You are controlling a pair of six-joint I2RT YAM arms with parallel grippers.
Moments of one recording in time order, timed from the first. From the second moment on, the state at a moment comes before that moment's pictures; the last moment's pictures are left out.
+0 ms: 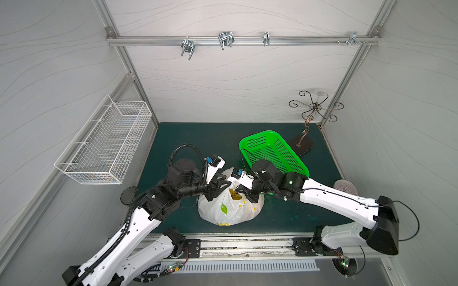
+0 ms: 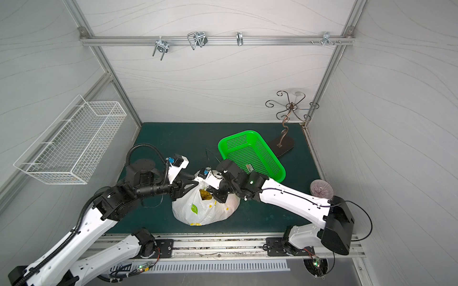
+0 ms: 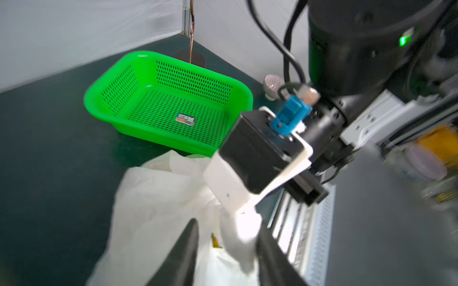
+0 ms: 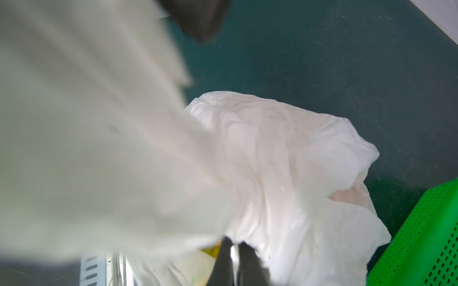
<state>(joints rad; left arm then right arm) -0.63 0.79 0.96 -0.66 0.44 -0.04 1.07 1.33 1.09 -0.48 -0.25 -0.17</state>
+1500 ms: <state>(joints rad) -0.62 0.91 0.88 -0.67 0.51 0.32 1.07 1.31 1.03 -0.43 -0.35 -0.10</state>
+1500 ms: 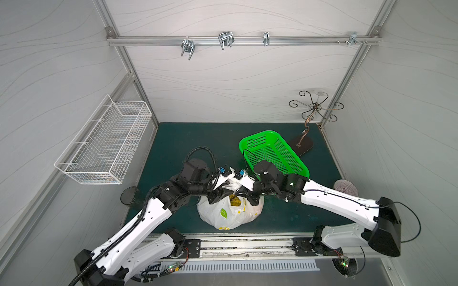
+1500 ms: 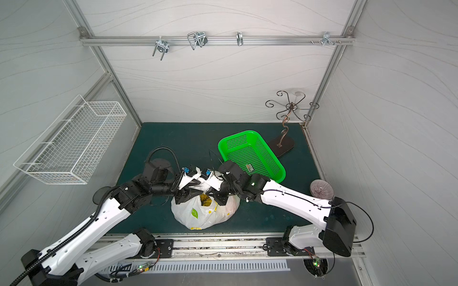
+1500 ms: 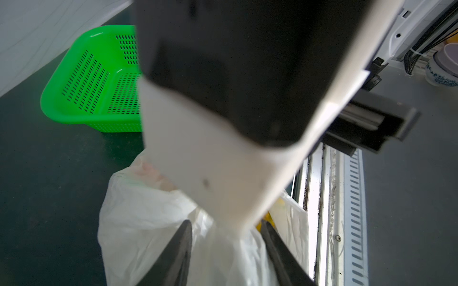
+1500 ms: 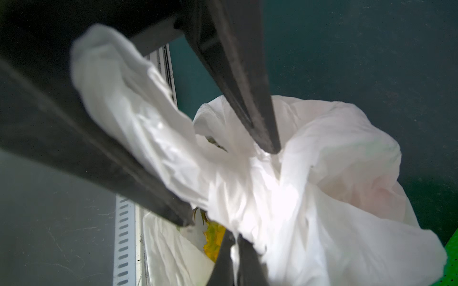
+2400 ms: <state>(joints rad) -0.54 0.85 0.74 -0.54 0.63 0.21 1.07 1.29 1.03 -0.41 -0.37 -0.10</state>
